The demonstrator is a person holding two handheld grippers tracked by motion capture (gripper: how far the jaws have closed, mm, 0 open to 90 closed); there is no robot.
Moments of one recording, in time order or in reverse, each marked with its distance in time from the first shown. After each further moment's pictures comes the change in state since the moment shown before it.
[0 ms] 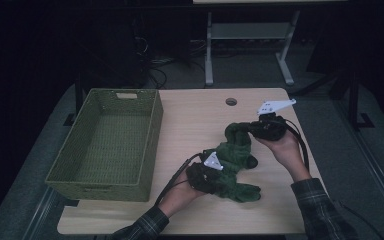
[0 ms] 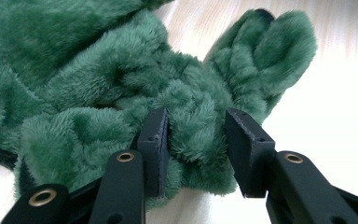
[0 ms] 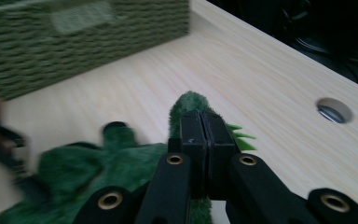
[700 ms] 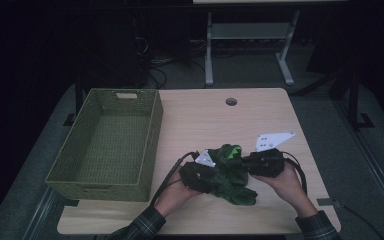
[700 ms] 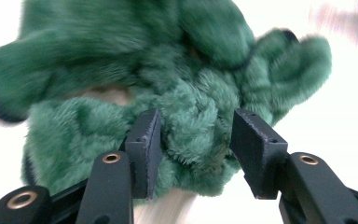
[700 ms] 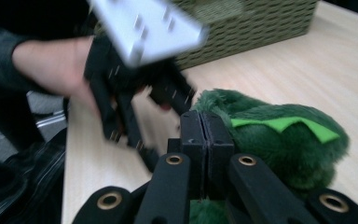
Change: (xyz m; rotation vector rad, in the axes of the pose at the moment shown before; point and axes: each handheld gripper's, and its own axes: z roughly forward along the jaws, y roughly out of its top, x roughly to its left) left arm 0.007 -0.013 -0.022 -0.055 0.013 -0.098; right arm 0.080 -0.037 -0.015 -0.034 0.295 -0.035
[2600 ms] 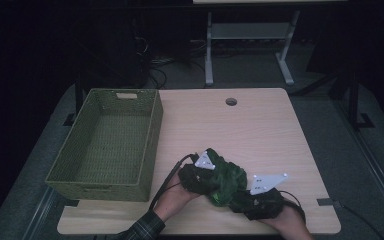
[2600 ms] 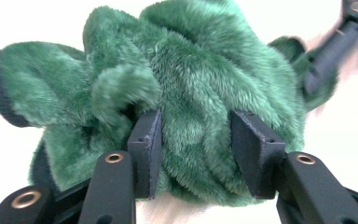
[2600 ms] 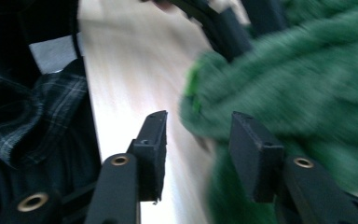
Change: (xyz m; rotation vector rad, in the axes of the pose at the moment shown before) left arm -0.011 0.004 -0.006 -0.015 0.034 0.033; right arm 0.055 -0.073 0.013 0.141 -0.061 0.040
